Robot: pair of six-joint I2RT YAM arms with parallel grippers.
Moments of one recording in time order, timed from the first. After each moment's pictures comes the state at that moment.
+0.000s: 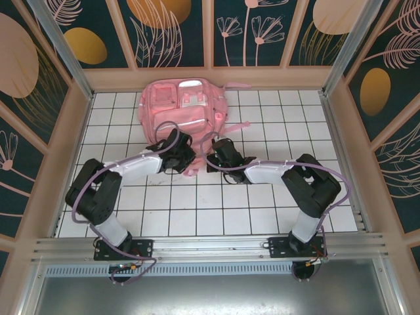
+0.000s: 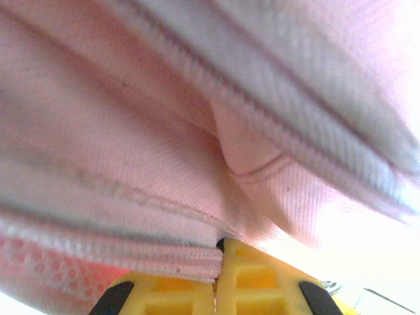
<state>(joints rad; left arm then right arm) -0.58 1.64 0.93 -0.25 0.01 -1.32 0.79 1.74 0.89 0.13 0.06 0.56</state>
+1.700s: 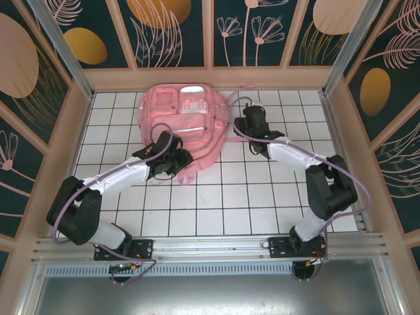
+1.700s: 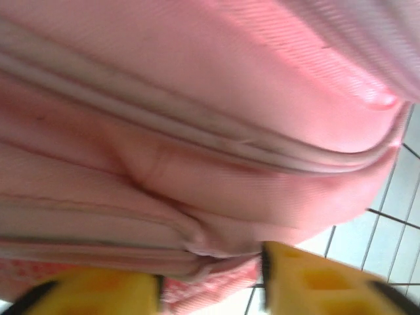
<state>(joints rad) -0.57 1.47 0.89 -0.32 0.10 -1.10 0.48 1.61 1.06 -0.04 0.24 0.42</state>
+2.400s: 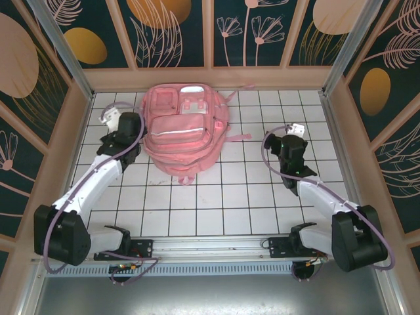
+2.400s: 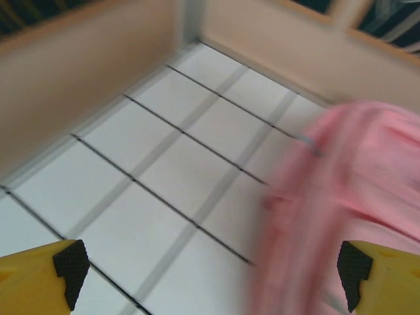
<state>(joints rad) -0.25 1.26 0.90 -0.31 -0.68 -0.62 0.27 1.18 0.51 0.28 0.37 0.28</state>
